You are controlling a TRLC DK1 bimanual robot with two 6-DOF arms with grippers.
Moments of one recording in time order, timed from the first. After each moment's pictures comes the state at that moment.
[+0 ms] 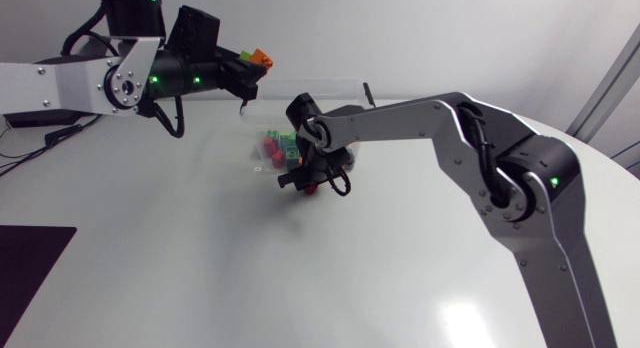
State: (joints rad) left arm -0.24 1.71 1.26 0.17 0.33 0.29; right arm 0.61 2.41 1.84 -0.55 0.10 0.16
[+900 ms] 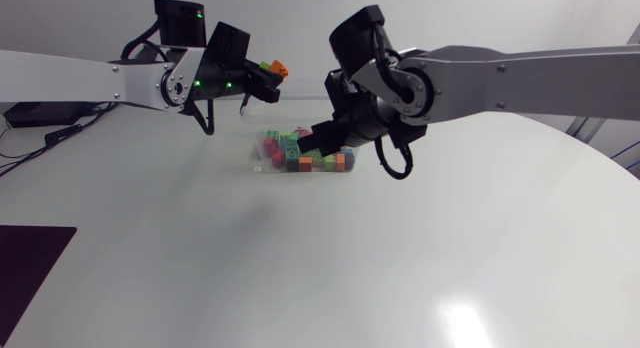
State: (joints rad) left arm -0.27 1.94 1.44 0.17 0.27 0.27; right arm 0.63 1.77 1.37 -0.38 0.16 0.09
